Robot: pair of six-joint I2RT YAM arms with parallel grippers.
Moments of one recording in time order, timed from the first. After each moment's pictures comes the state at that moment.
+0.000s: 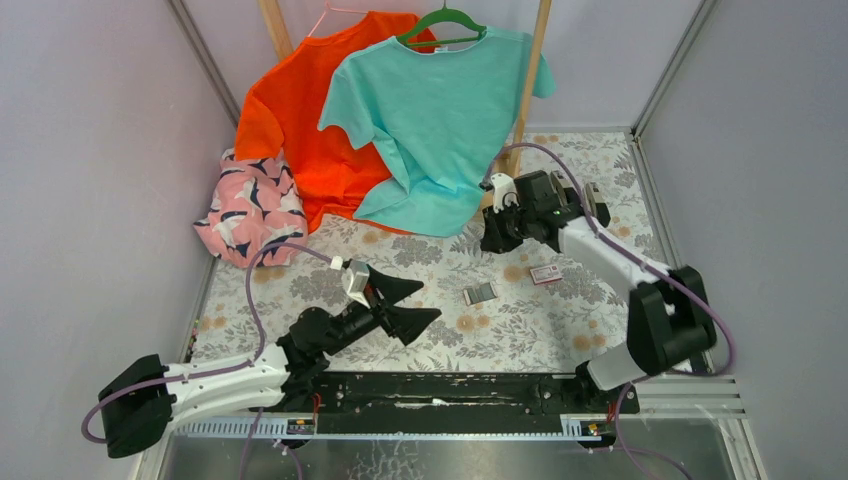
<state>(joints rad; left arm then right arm) -1.05 0.75 0.13 0.81 -0.03 -0.52 0.41 1.57 1.05 -0.43 -0.35 -0.05</state>
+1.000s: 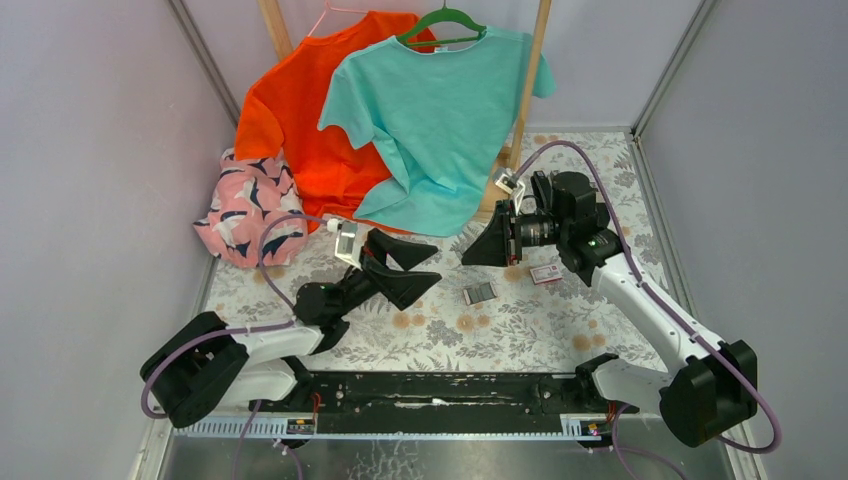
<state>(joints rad) -0.76 1.21 0.25 1.53 0.32 -0.82 0.41 1.16 0.91 -0.09 -1.17 0.28</state>
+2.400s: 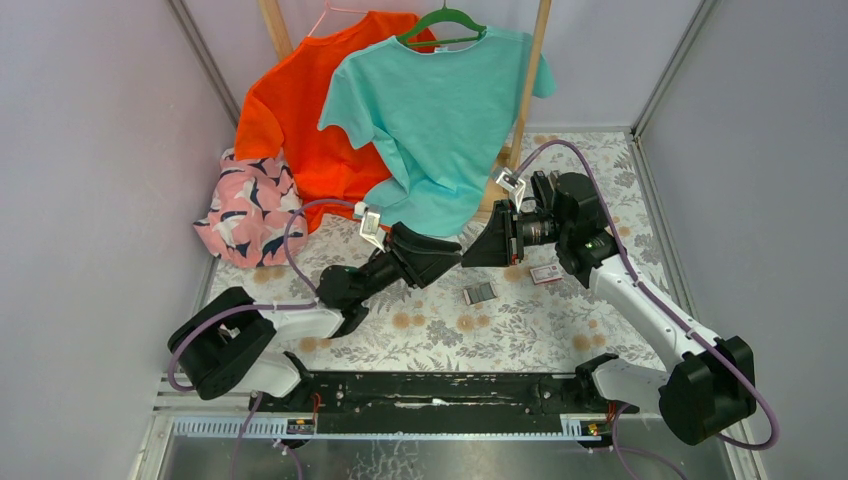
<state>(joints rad) -0.80 1.39 0.41 1.54 0.32 -0.94 0.41 1.16 0.86 0.13 -1.27 0.50</state>
